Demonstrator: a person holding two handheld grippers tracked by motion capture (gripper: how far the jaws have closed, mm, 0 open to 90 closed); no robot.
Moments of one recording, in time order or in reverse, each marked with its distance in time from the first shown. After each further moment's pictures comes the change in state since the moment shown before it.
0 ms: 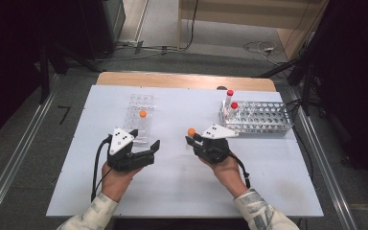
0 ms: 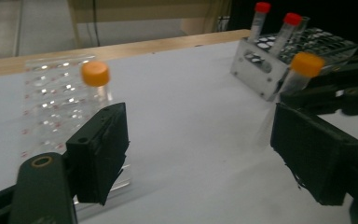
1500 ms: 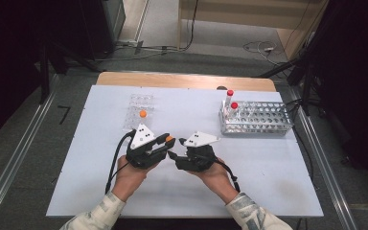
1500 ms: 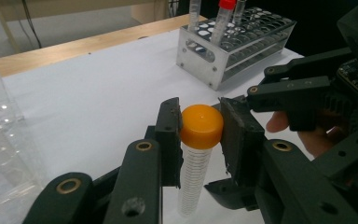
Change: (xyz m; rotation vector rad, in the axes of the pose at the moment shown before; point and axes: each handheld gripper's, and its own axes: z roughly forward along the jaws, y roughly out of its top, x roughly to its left) left arm -0.019 0.012 0.025 0.067 -0.165 0.086; right arm 0.033 0.001 0.014 0.056 0.092 -0.049
